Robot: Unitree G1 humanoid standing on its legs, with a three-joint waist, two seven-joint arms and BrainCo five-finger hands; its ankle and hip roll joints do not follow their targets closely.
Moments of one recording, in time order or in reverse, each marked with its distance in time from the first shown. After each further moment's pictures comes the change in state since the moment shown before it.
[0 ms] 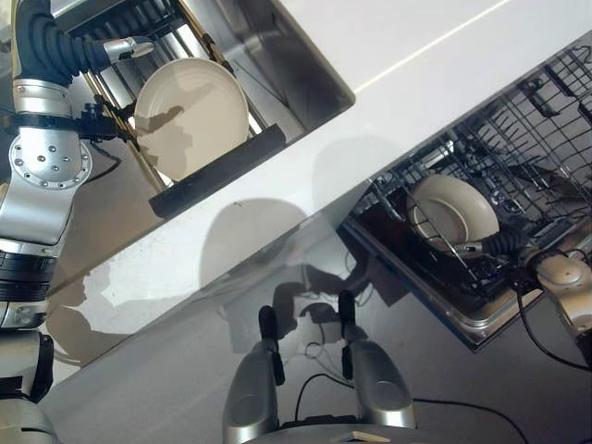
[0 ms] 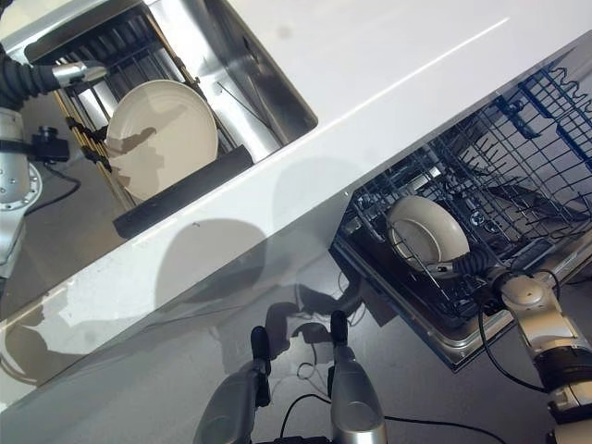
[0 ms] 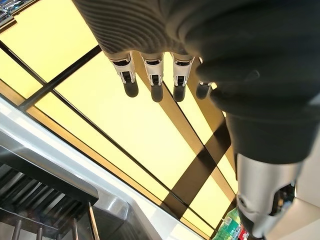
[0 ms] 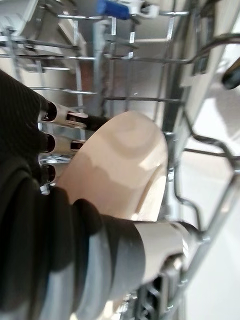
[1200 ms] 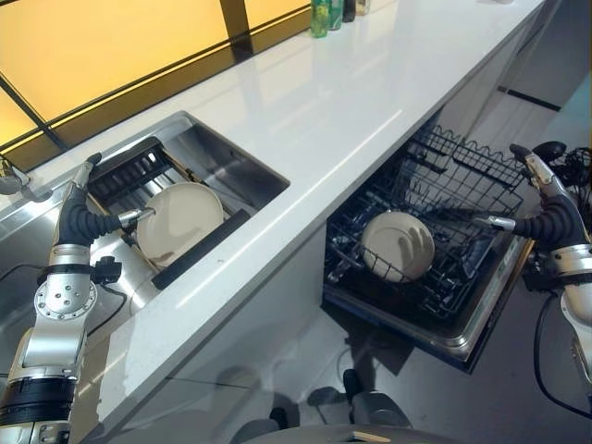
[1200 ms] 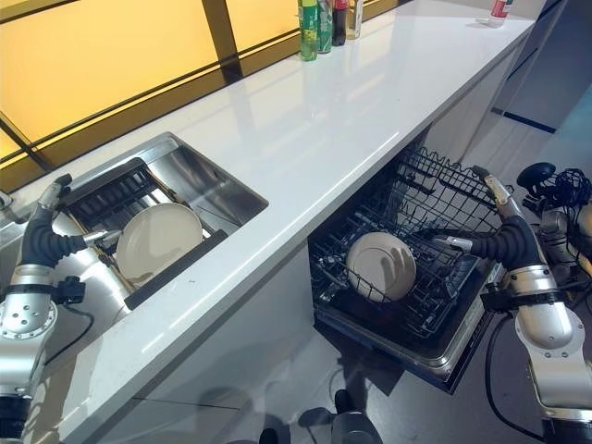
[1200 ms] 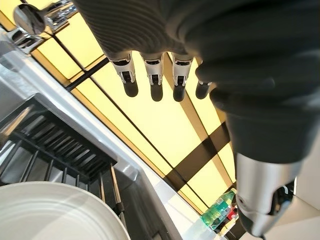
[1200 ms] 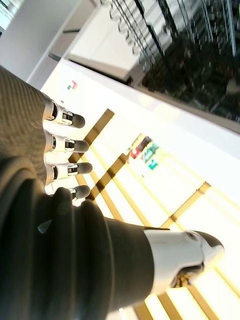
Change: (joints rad) left arm 0.638 -0.295 0.298 0.015 0.050 -0.014 -0.208; right arm 0.317 0.204 -0.415 -0.641 -0.150 -0.237 -0.263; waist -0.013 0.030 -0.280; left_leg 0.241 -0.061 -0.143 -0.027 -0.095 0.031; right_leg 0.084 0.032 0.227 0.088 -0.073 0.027
